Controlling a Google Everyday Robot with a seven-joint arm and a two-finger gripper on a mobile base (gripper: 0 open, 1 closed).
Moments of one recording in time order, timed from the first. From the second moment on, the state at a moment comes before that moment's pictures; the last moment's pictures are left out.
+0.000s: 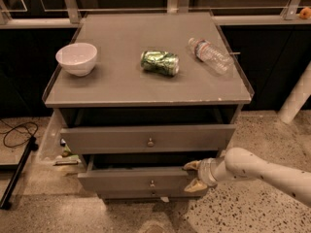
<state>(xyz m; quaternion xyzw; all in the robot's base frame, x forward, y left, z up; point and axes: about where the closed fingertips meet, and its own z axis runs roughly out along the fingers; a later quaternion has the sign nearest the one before) 0.536 -0.164 0.426 -0.65 0.69 0.11 0.31</state>
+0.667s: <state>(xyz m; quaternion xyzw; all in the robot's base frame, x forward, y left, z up) 0.536 -0.163 0.425 -0.65 0.69 0.11 0.31</state>
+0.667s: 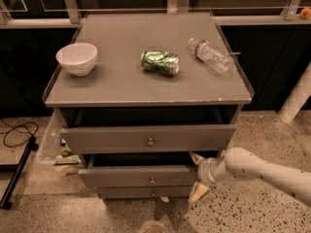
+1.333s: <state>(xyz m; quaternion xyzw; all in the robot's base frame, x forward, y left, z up) 0.541 -0.162 0.390 -0.64 0.70 0.13 0.28</state>
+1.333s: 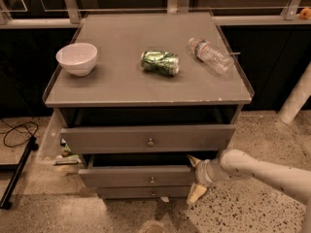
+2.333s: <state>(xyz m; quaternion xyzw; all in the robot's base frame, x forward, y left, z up) 0.481 -0.166 0.415 -0.67 0.68 0.13 0.28</state>
